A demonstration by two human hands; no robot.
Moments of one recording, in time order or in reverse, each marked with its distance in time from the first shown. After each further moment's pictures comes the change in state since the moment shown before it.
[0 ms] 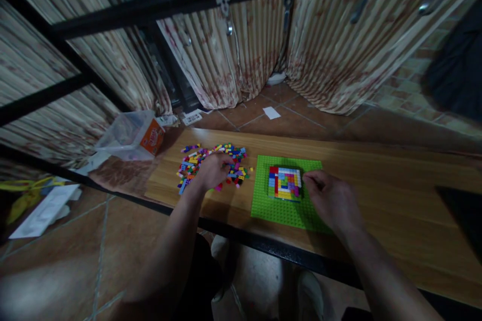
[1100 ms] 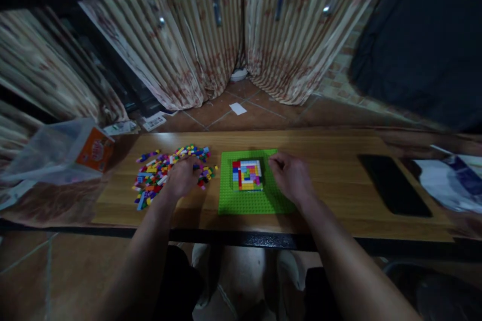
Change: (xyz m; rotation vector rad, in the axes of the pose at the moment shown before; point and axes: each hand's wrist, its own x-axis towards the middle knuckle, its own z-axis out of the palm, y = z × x) left_hand 0.010 0.015 0.017 0.131 -0.052 -0.041; right_hand 0.012 0.002 -0.010 0.072 0.054 0.043
